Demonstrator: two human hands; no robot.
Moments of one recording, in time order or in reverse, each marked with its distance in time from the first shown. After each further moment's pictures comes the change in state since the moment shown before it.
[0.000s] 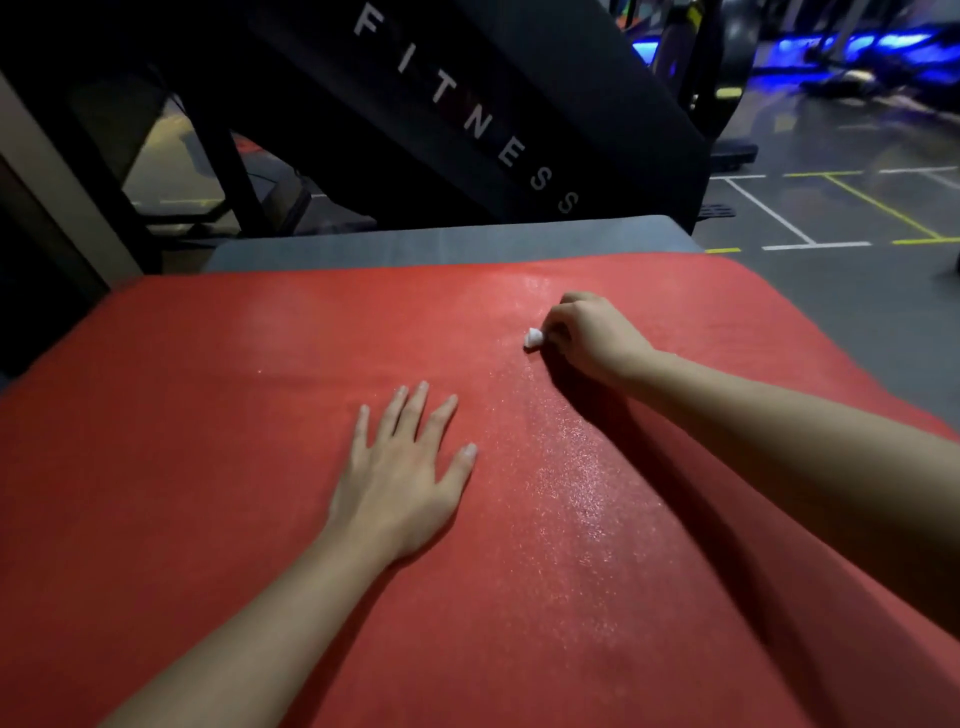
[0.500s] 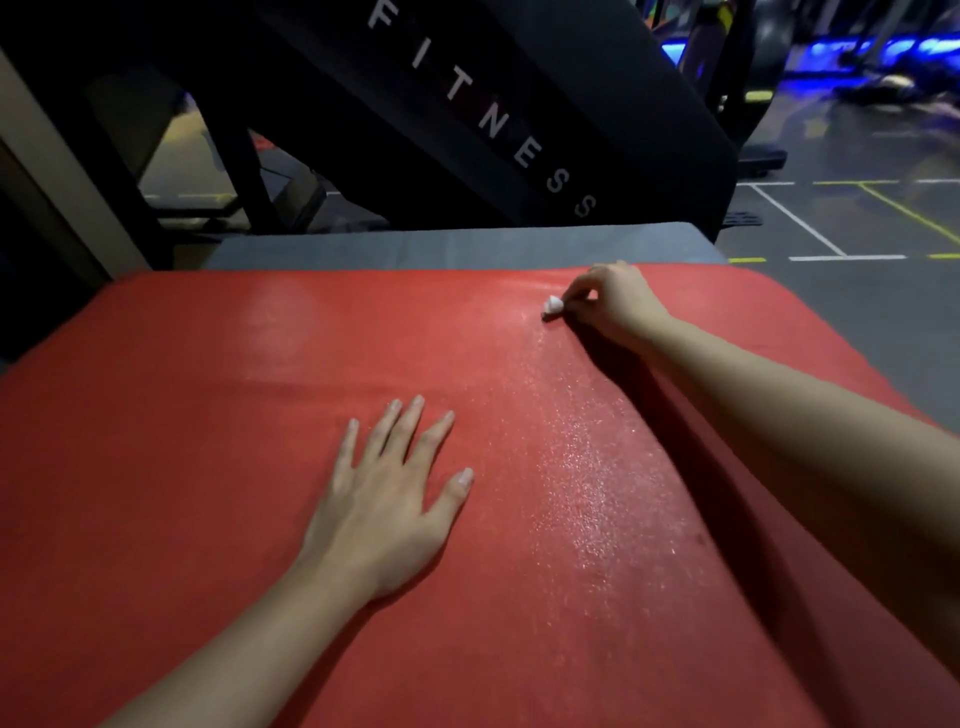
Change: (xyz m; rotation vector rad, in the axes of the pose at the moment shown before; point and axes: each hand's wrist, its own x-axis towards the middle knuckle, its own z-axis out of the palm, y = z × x) left_hand 0.000 0.001 0.000 -0.011 -0.007 -0.017; right_hand 0.061 0.043 -0.007 0.023 0.095 0.006
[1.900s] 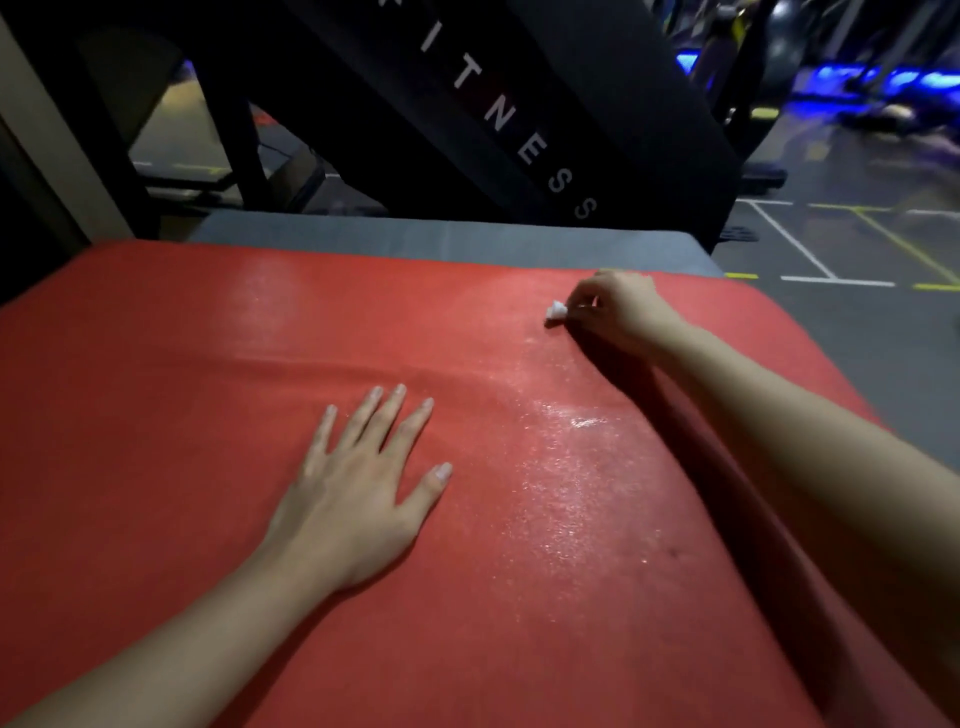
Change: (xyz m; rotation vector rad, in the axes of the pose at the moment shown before) left_hand 0.003 -0.002 0.004 0.038 0.000 -0.011; right_hand 0.001 0.026 -0.005 -0.085 -0.110 -0.038
